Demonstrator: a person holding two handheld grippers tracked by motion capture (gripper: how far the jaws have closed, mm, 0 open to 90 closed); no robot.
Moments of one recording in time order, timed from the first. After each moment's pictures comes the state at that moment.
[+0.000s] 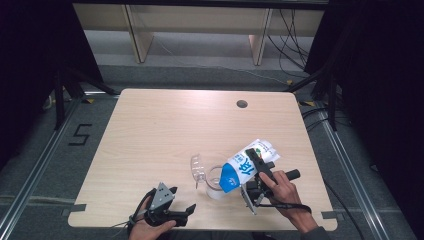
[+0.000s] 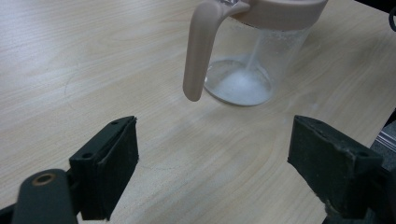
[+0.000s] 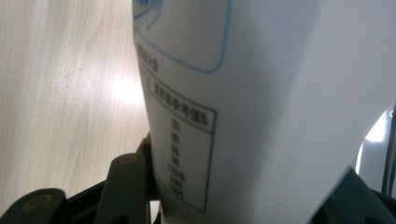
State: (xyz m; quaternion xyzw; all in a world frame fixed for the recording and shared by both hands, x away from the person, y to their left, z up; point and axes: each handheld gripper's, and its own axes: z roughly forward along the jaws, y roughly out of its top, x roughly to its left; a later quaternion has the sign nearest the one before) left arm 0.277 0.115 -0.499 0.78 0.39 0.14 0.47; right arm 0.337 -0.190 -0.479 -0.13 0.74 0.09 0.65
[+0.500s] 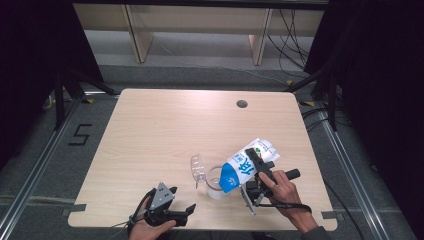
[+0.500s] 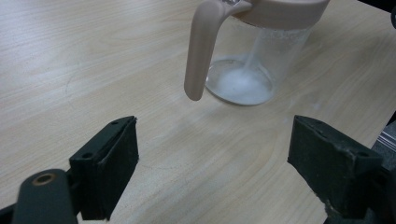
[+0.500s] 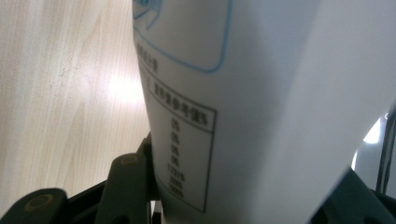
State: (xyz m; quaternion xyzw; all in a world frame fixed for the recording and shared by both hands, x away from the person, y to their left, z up) left arm 0.277 0.115 -0.499 0.78 0.39 0.14 0.47; right arm 0.338 -0.188 -0.475 -0.15 0.73 0.08 0.66
